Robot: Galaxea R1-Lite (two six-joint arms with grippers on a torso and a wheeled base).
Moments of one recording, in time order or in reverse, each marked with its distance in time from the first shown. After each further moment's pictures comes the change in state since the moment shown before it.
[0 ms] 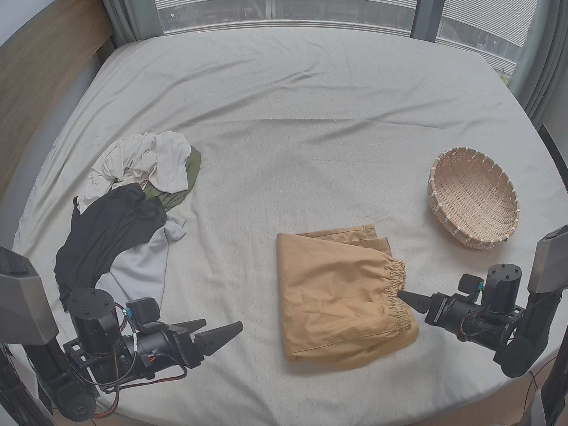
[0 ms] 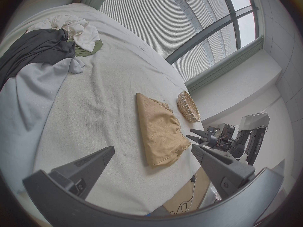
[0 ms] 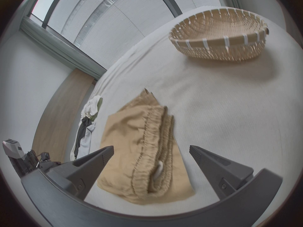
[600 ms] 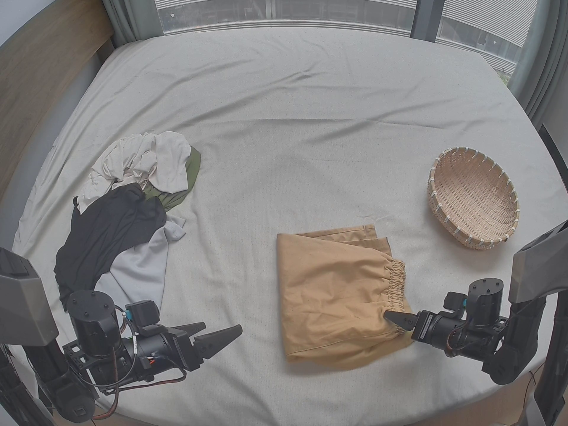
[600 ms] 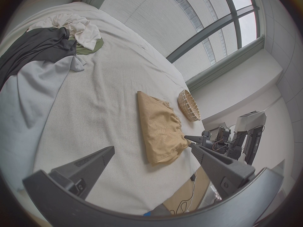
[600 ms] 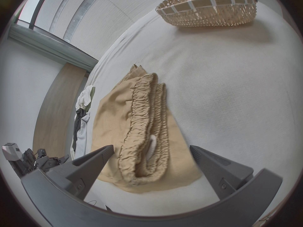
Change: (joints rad) left arm -0.002 0.002 0.010 0.000 -0.001 0.000; right arm 0.077 0.101 -0.015 -0.002 0.001 0.094
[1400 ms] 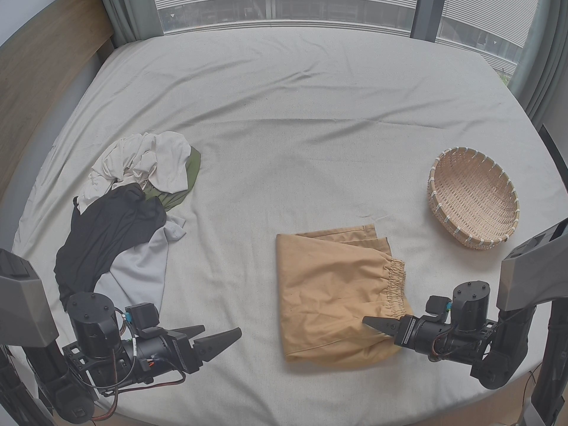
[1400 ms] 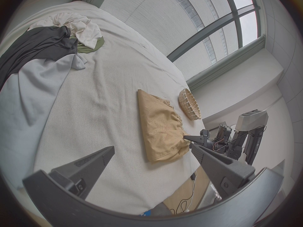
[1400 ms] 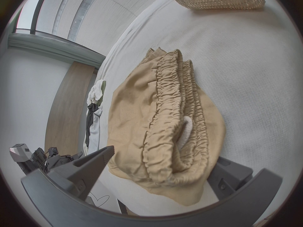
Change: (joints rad) left arm 0.000 0.000 0.012 0.000 0.001 0.001; right arm 0.076 0.017 -0.050 0.000 0.045 0.069
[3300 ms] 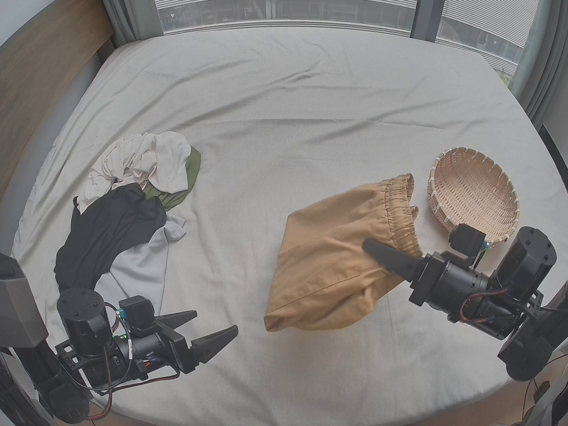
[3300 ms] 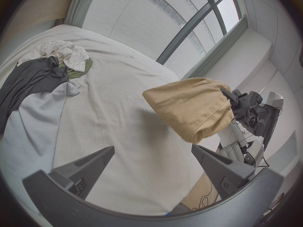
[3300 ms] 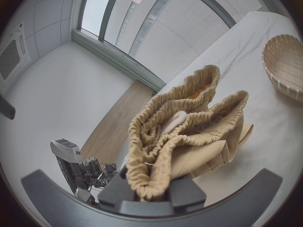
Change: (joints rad) left arm 0.002 -0.051 0.000 -0.001 0.030 0.204; right arm 0.178 -0.439 -0.169 0.015 0.030 -0.126
